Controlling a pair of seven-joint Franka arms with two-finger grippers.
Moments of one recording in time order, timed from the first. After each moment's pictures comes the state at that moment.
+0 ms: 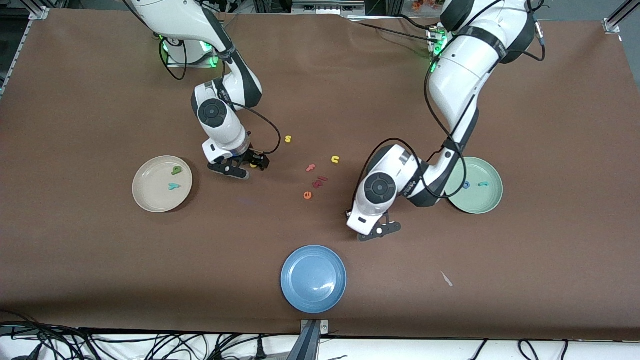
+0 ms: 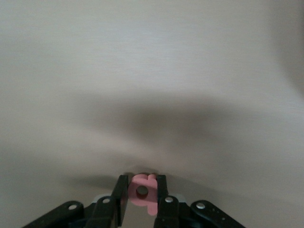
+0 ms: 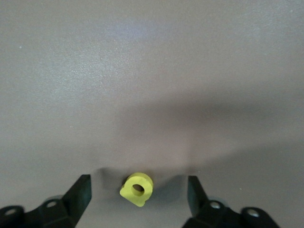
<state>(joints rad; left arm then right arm) -0.34 1.00 -0.25 -1.15 0.19 2.01 -0.92 0.65 0.46 -0.11 -2.18 0.17 2.67 0.67</state>
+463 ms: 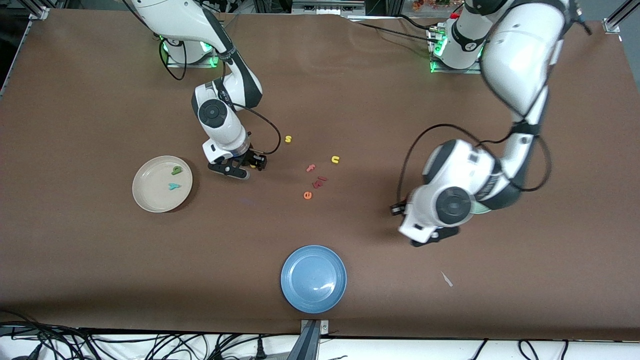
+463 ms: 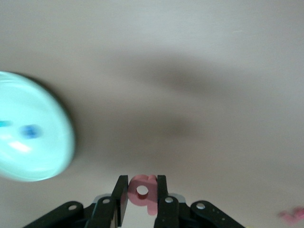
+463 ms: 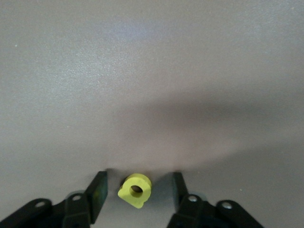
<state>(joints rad) -0.09 0.79 -0.32 -1.14 0.13 1.57 -0.67 0.65 0.47 -0.11 -2.18 0.17 2.68 0.67</state>
